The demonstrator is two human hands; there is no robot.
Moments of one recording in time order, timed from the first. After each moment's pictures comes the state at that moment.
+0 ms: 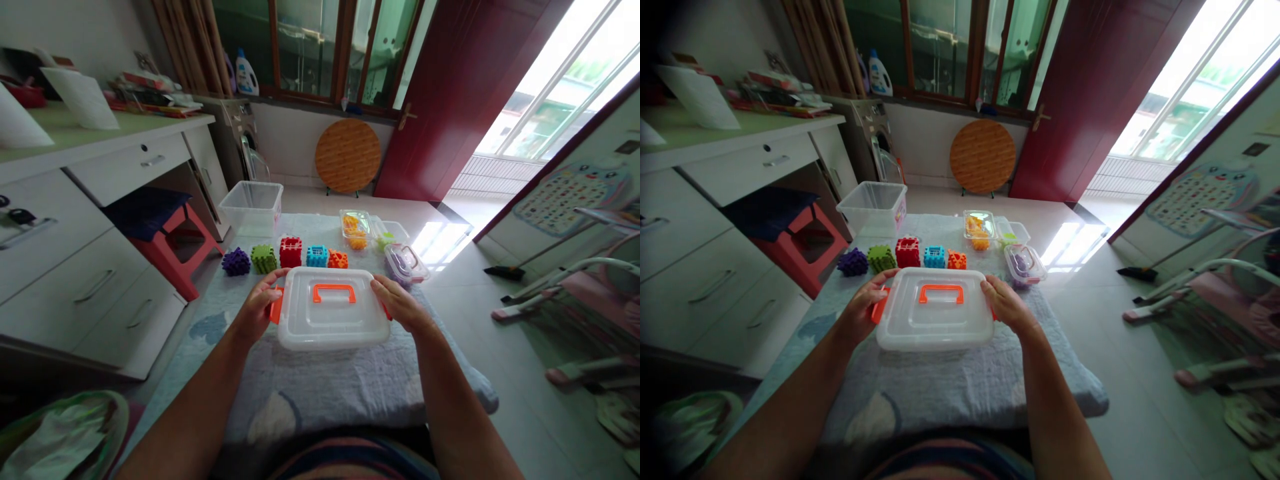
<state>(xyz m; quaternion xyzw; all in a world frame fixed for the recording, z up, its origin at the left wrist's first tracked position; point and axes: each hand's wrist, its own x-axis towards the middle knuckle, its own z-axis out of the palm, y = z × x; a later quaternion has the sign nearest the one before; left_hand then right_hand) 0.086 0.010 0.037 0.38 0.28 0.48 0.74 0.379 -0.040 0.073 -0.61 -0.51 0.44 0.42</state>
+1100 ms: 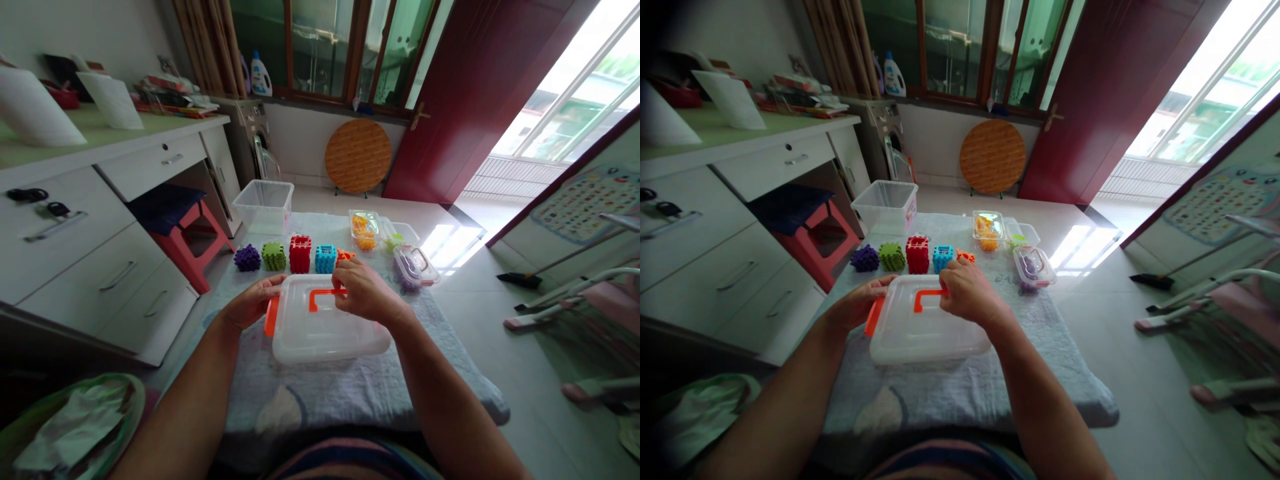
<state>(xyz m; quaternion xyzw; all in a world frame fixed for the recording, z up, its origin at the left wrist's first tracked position) 0.048 0.029 0.026 0.43 0.27 0.35 0.79 0.303 -0.014 0.122 -0.47 -0.87 0.05 0.13</state>
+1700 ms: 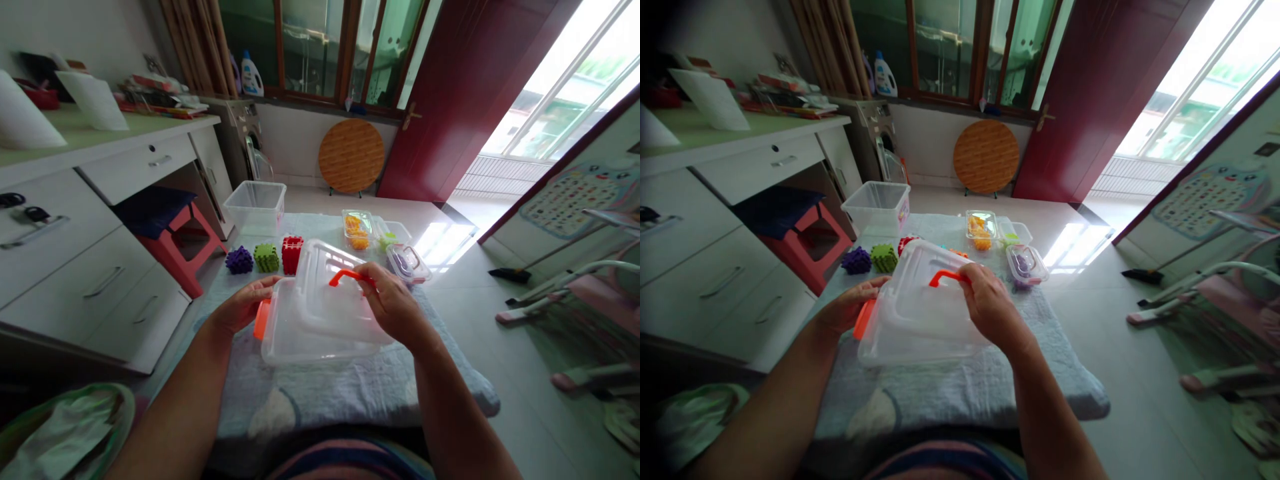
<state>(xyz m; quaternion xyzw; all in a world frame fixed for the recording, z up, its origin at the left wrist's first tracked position) 0.046 0.033 0.021 0.44 0.23 0.33 0.80 0.335 -0.060 0.130 -0.53 -0.77 0.11 0.34</state>
